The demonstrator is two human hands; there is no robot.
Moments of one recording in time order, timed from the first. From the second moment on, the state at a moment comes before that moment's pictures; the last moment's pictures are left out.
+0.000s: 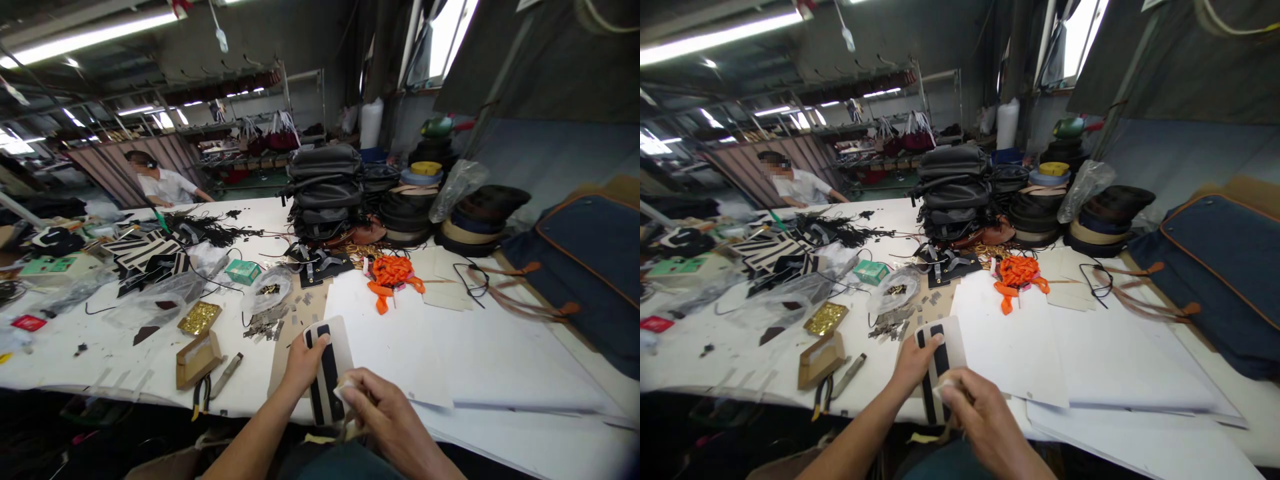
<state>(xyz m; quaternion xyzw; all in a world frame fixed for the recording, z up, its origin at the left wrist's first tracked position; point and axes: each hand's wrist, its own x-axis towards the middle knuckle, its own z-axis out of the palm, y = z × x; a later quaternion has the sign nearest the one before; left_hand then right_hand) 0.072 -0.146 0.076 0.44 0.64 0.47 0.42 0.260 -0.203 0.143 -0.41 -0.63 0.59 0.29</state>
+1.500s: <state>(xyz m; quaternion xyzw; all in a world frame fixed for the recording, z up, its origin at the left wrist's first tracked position) 0.108 -0.231 0.095 0.17 0.53 0.43 0.71 0.295 -0.186 0.097 -0.51 -0.57 0.53 0.36</state>
